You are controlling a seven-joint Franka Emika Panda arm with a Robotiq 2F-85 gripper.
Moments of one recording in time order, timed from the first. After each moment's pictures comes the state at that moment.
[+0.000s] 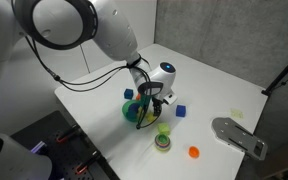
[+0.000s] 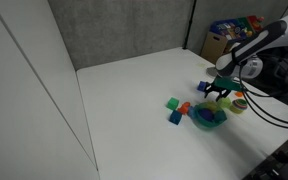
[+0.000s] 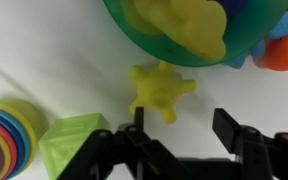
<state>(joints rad) -0.14 0.77 -0.06 -1.90 0.35 2.62 0.33</state>
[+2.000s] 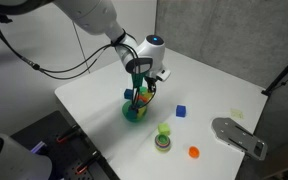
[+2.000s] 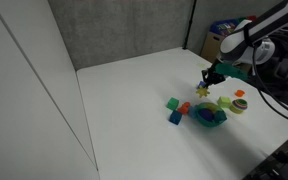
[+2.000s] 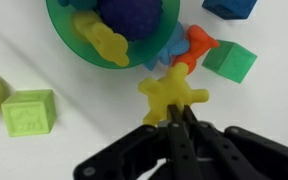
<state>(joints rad) -0.10 0.51 0.02 -2.06 0.35 2.67 0.27</state>
